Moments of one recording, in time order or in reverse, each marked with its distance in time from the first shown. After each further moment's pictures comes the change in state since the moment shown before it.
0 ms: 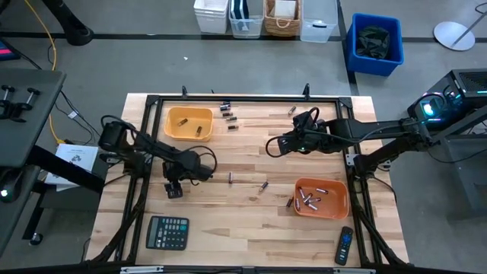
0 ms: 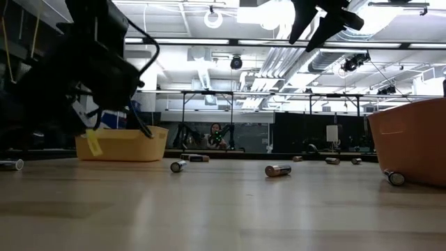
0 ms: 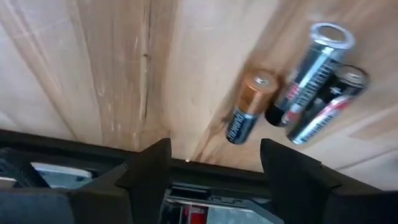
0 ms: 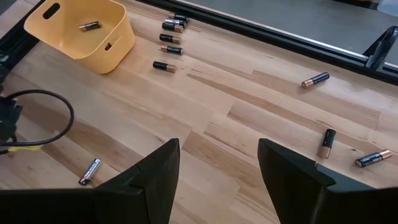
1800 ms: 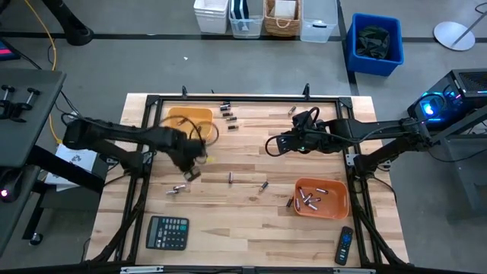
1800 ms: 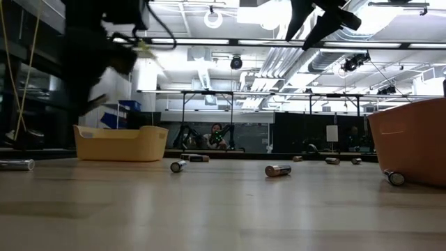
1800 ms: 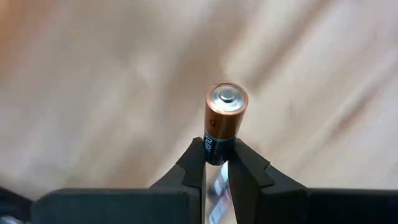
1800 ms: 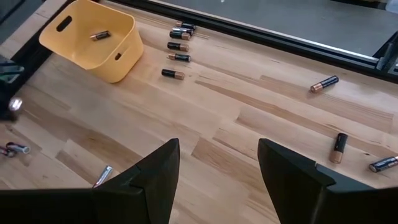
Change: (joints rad) left arm 0.161 -0.426 0.099 0.184 -0.143 -0.281; right arm 0.002 0.000 0.000 0.043 0.008 0.007
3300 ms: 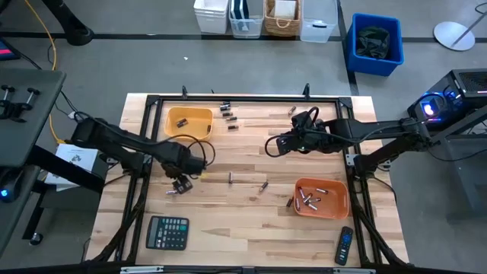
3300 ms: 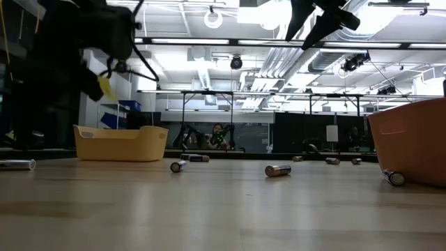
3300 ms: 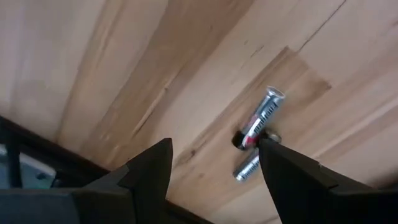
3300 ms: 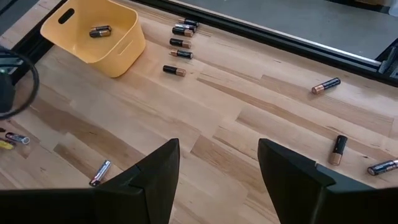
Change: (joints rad) left arm -0.164 0.125 -0.122 -0.060 0.077 -0.126; right arm -0.007 0.000 0.000 0.001 -0.013 -0.038
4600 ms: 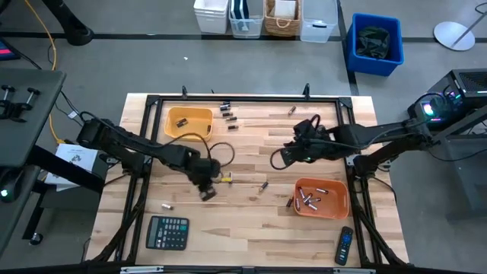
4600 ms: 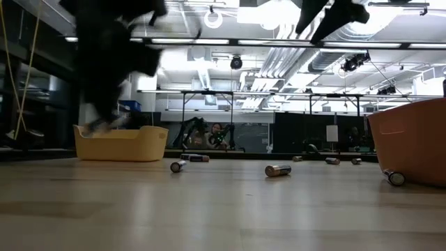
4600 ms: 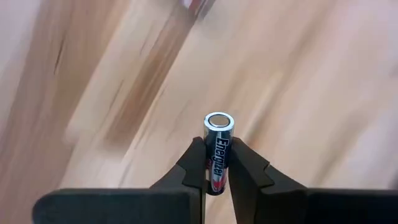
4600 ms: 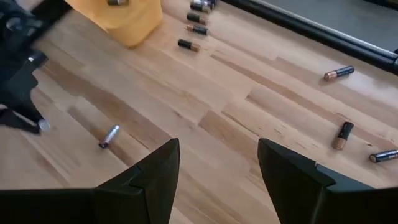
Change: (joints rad) left arm -0.039 0.064 0.121 0.501 0.034 0.032; right arm 0.102 -0.027 0.000 -0.066 -0.019 0.014
